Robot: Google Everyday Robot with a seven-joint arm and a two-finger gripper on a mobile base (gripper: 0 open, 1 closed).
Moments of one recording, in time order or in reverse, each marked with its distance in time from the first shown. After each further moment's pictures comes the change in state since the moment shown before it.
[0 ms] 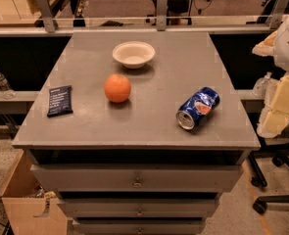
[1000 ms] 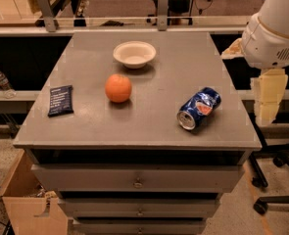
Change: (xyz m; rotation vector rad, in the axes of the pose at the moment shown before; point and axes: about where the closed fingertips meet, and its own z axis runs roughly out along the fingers) arm -0.004 -0.034 0.046 -0.115 0.091 -0.334
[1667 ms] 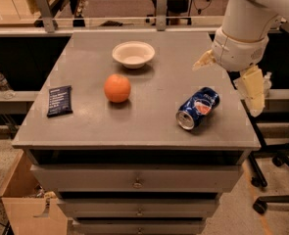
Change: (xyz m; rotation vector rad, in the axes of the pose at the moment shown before) arm -0.014 -0.033 0.044 -0.118 0.047 -0.427
